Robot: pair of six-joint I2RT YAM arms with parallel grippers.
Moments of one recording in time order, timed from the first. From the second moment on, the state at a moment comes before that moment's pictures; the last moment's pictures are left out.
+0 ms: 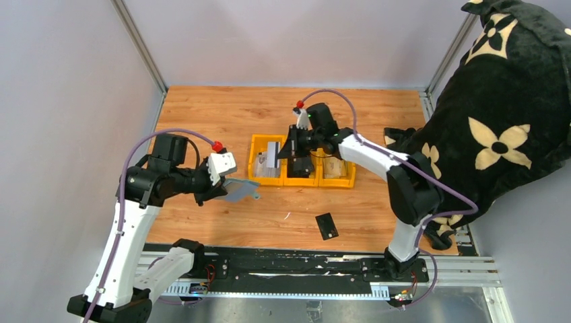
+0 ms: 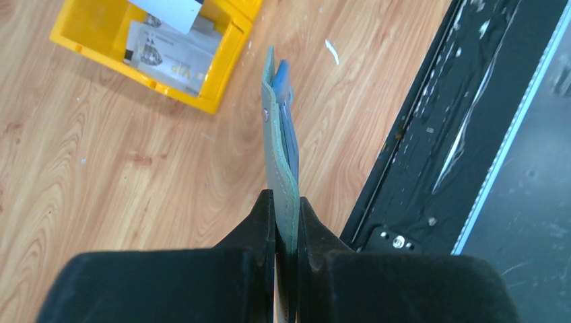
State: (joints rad) left arm -0.23 0.89 1.22 -1.27 0.64 0.72; right arm 0.58 1.76 1.28 -0.15 -0.59 0.56
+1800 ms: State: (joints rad) left arm -0.53 1.07 0.57 -0.70 0.07 0.93; right arm 0.50 1.43 1.06 -0.19 -0.40 0.58
